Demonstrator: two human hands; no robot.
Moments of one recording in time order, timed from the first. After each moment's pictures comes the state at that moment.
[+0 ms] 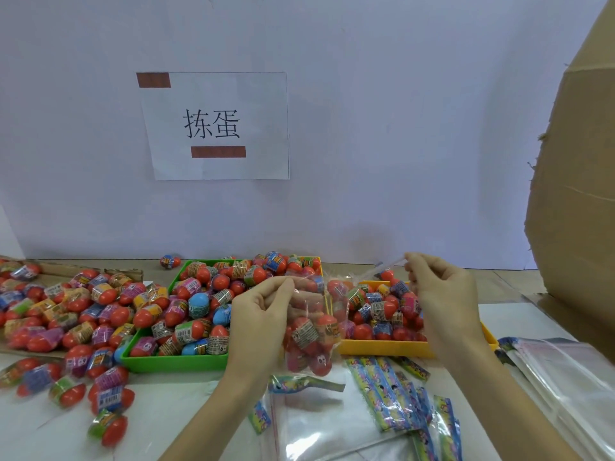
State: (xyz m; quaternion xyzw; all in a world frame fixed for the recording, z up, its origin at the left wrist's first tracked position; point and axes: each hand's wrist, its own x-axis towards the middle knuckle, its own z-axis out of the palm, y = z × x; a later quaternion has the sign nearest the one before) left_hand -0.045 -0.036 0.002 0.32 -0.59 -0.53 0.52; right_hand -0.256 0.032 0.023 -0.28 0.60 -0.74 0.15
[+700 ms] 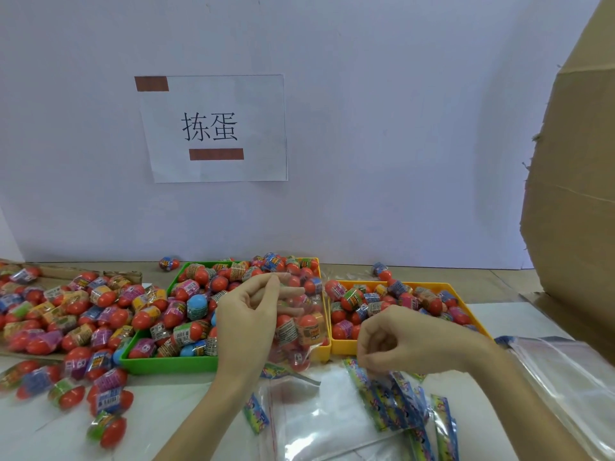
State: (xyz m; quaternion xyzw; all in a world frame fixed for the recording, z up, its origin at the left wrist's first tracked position) left_hand -0.040 -0.042 0.000 0.35 -0.59 -0.47 0.55; right_hand -0.268 0.048 0.023 -0.70 0.60 -0.17 0.35
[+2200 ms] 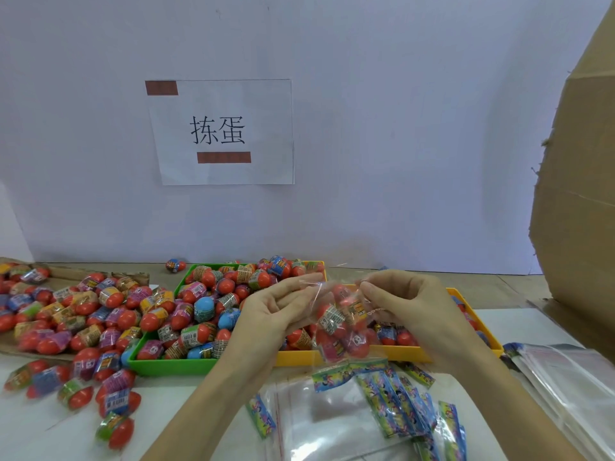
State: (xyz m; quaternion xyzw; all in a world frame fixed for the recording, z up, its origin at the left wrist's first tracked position) left_hand -0.037 -0.052 0.003 0.21 -0.58 -0.66 0.42; right_hand -0.244 0.044 0.028 -0.48 0.56 -0.59 0.33
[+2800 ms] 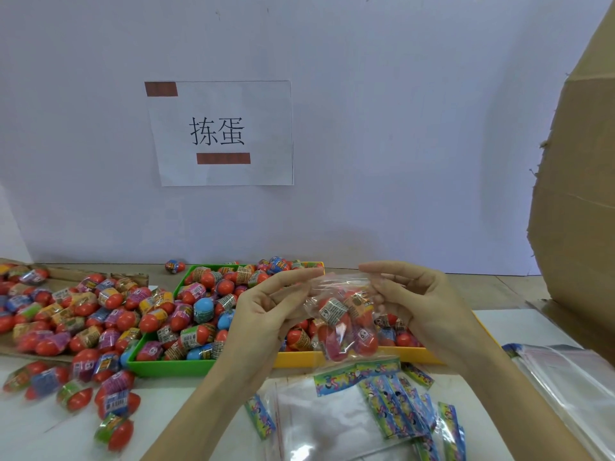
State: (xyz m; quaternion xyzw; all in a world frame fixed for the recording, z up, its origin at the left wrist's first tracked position) left_hand -0.033 -0.044 0.014 0.18 -0.56 -0.66 0.47; right_hand -0.264 0.037 0.023 -0.52 0.45 -0.62 0.38
